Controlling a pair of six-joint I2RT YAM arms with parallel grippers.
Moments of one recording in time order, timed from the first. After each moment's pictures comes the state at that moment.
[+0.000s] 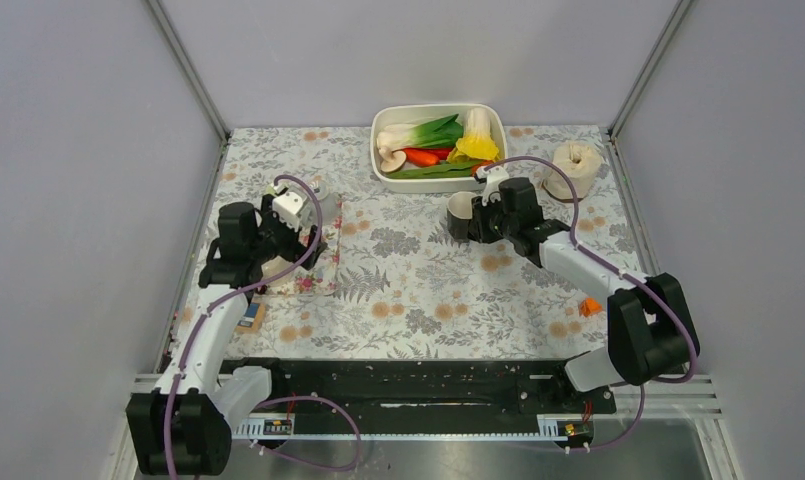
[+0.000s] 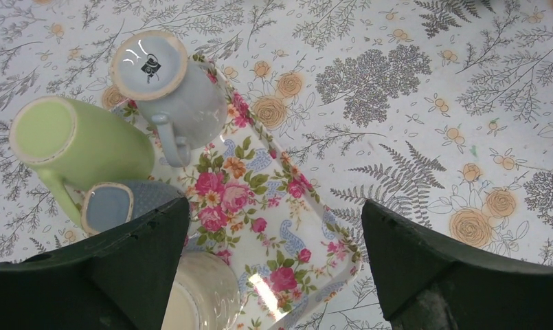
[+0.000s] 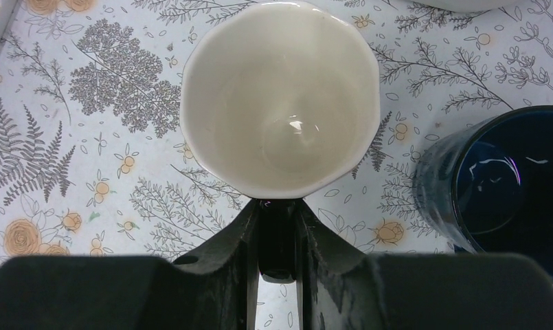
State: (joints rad) left arm -0.01 0.98 0.71 -0.26 0.52 0.35; right arm 0.39 1.44 0.89 -0.08 -0.15 0.06
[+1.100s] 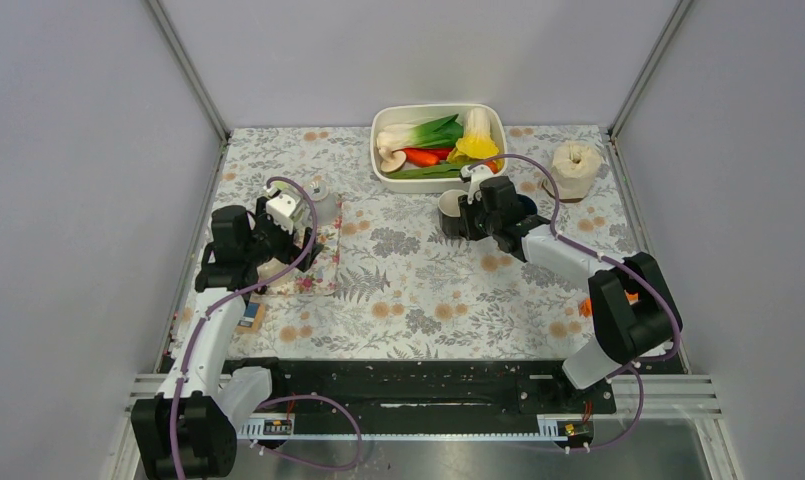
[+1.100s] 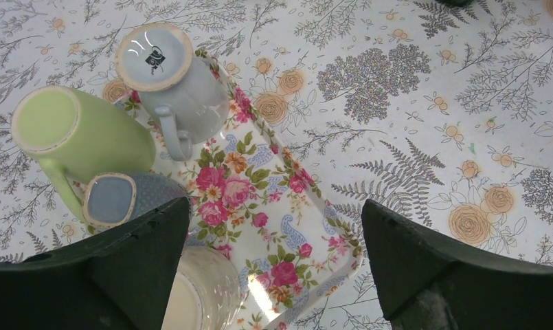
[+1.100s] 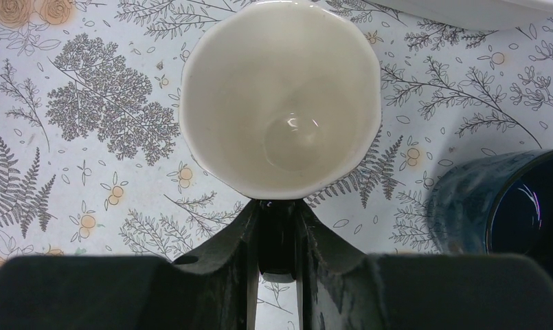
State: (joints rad) left arm 0.05 0.94 0.68 -0.26 0.57 0.37; right arm 0.46 1.57 0.95 -0.02 -0.05 0.07
